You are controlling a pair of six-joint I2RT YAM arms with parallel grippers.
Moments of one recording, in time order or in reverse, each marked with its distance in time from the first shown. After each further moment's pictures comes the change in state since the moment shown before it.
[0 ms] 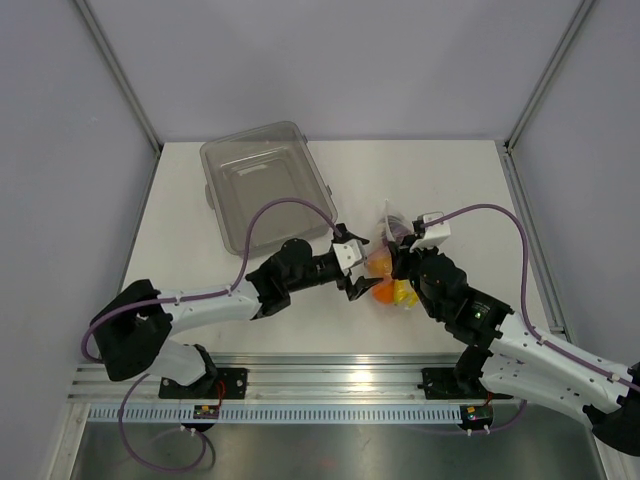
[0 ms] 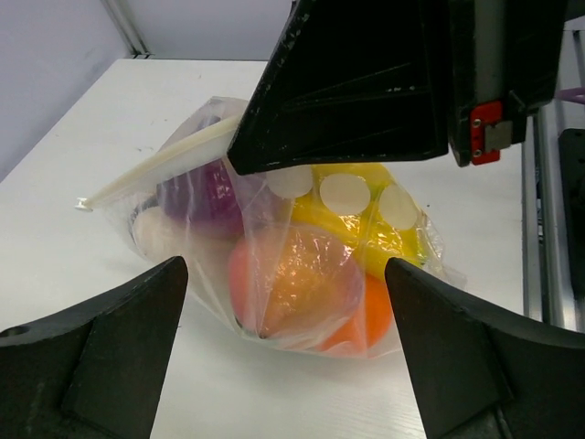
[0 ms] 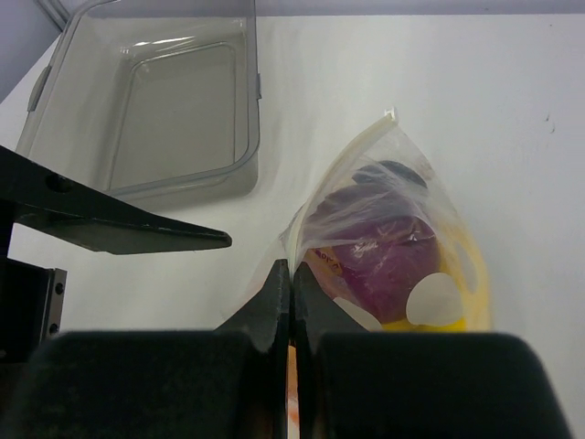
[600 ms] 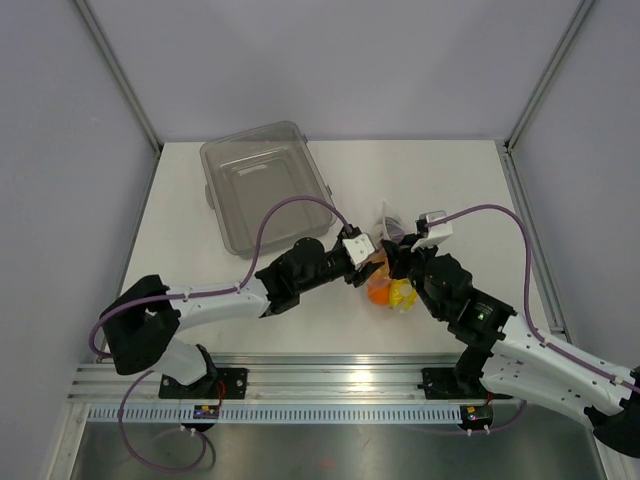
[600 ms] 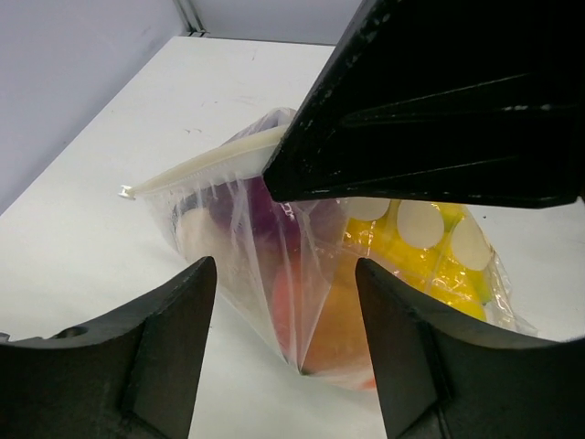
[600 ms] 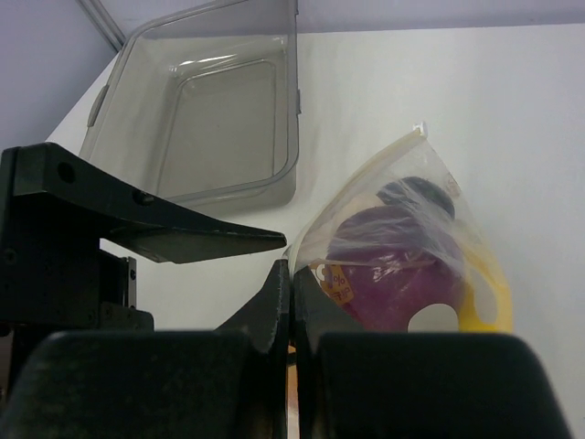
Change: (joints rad) left arm -0.043 0.050 0.069 -0.042 -0.191 0.026; right arm 0.000 -0.016 0.000 0.045 -0.063 0.028
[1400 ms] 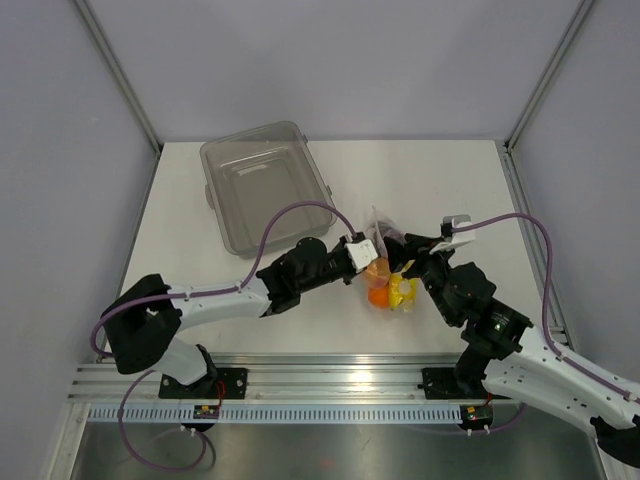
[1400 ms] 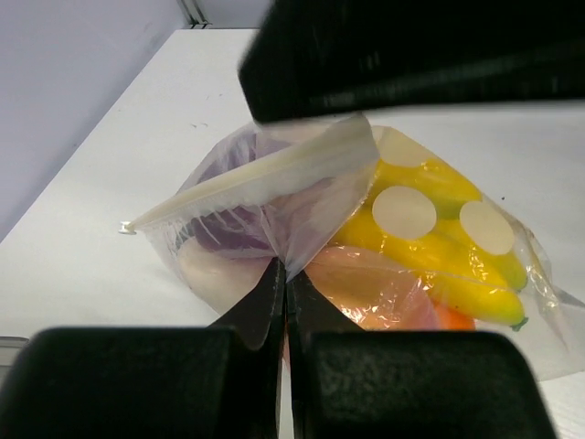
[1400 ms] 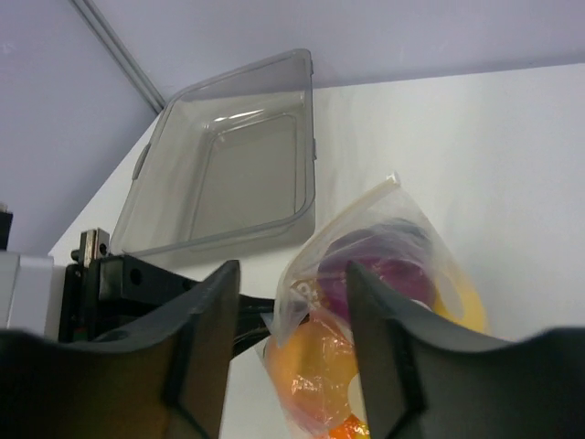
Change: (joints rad) left arm 0.000 0.019 0.025 -0.042 0.001 0.070; right arm 0.000 -0.122 -0.023 0.041 -0.002 0.006
